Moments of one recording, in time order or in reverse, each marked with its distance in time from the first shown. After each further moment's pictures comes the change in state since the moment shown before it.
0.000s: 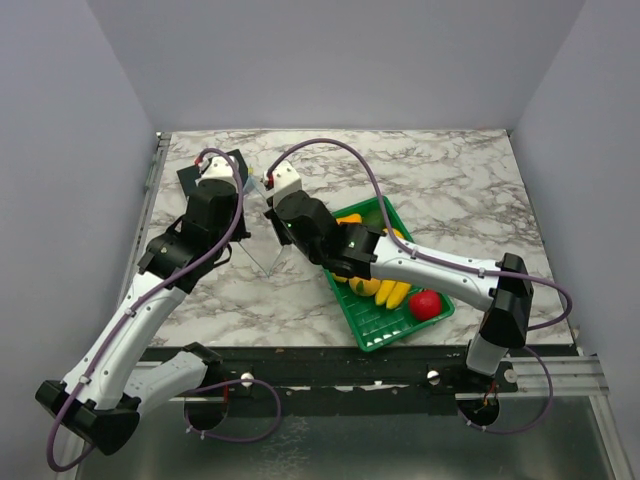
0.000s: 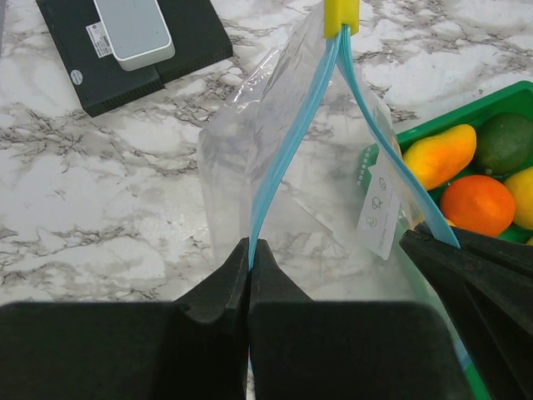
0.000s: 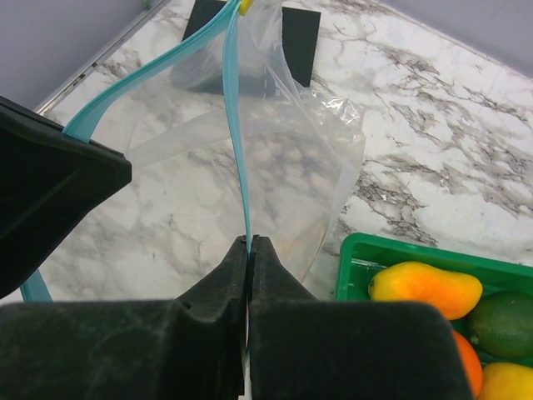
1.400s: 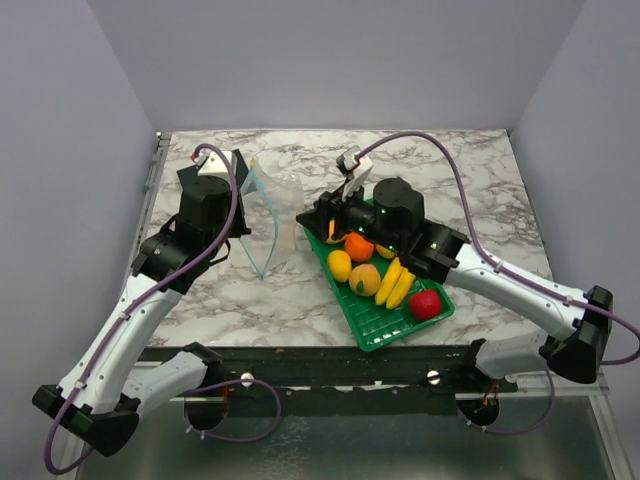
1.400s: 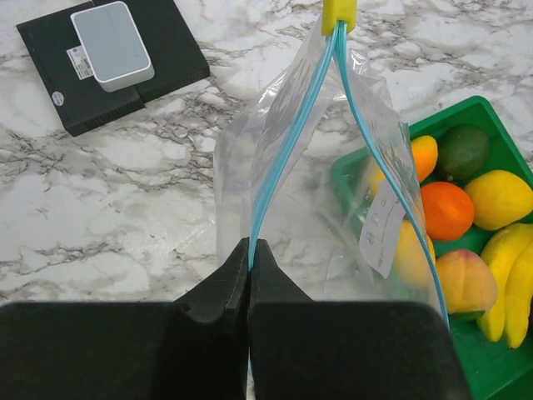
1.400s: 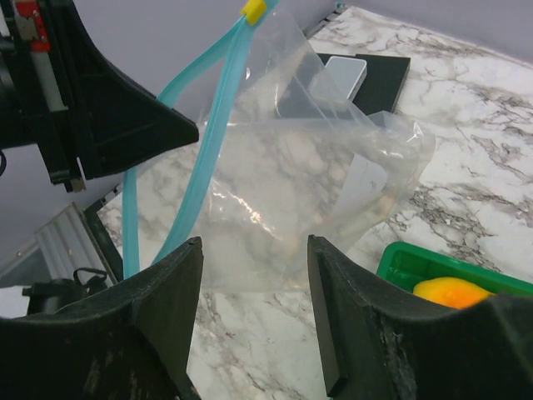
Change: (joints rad) left arm 0.000 -0.009 0.045 0.009 0.056 0.001; right arm -0.209 -0.436 -0.377 0.176 -0.513 0.090
